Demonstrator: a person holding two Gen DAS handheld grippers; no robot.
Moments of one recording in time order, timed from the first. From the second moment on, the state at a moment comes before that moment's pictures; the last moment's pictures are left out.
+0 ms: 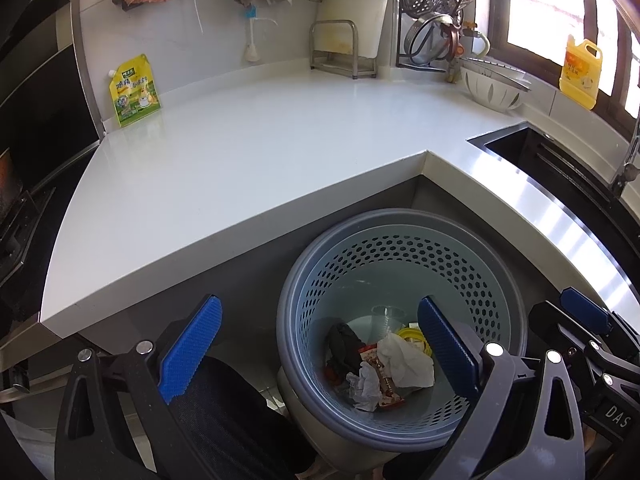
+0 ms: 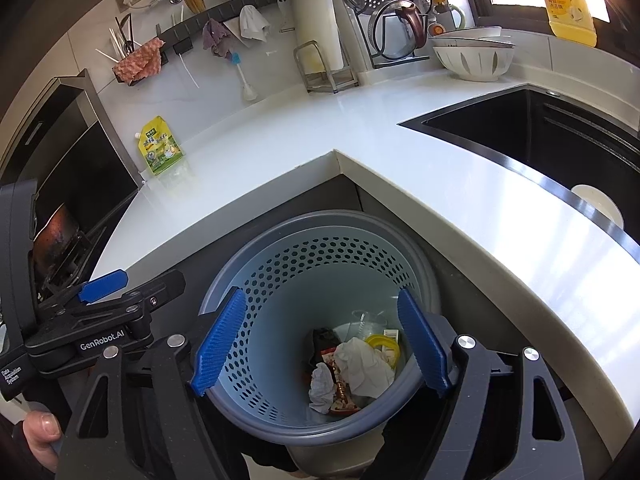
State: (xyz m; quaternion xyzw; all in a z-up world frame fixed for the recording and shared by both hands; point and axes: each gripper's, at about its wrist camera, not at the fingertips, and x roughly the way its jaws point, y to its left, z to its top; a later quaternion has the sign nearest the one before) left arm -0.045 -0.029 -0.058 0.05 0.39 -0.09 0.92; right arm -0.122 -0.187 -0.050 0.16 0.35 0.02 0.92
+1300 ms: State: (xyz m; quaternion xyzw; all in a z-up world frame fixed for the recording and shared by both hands) left arm -0.044 -0.023 -0.055 0.05 0.38 -0.07 0.92; right arm -0.124 -0.183 -0.046 0.15 0.34 0.02 0.93
